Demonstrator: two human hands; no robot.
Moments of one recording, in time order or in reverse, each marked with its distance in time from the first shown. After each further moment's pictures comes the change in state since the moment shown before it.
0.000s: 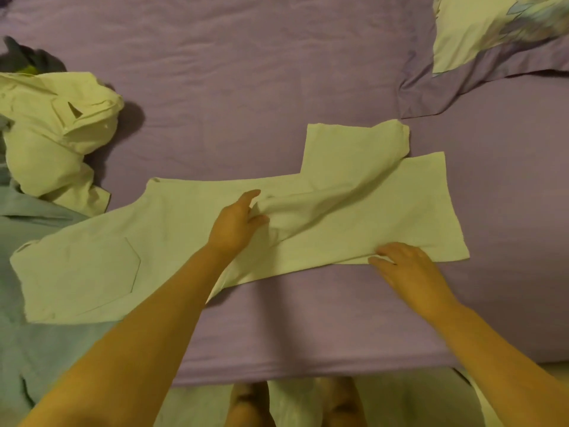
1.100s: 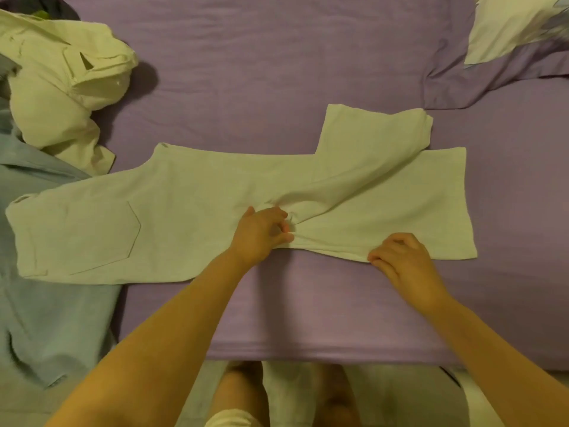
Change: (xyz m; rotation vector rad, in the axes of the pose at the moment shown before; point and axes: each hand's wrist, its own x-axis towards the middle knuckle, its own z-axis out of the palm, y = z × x) left_hand -0.029 -0.024 0.054 0.024 -0.077 0.115; right_hand 0.005 -0.011 0.013 0.163 0.183 -0.090
